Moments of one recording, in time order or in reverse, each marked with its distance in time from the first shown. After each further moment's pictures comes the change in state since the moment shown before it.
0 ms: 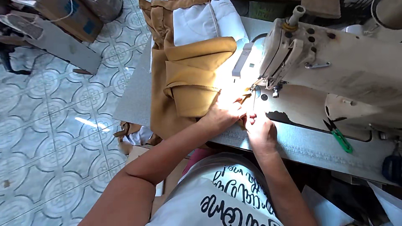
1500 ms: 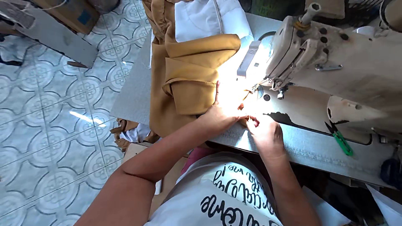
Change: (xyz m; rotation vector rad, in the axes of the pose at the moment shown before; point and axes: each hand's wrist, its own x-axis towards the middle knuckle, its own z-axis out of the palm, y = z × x) left_hand 0.008 0.003 -0.024 0.041 -0.375 -0.110; right_hand 0.000 0.009 -0.010 -0.015 -0.044 -0.141
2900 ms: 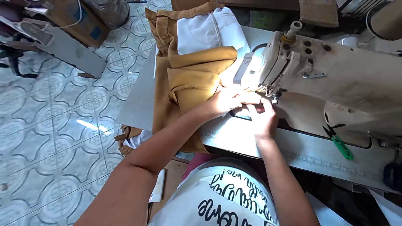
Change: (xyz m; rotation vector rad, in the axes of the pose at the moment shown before) left_hand 0.044 -0.053 0.017 -0.691 0.264 -0.068; right_hand 0.046 0.018 0.033 0.333 0.253 0.066
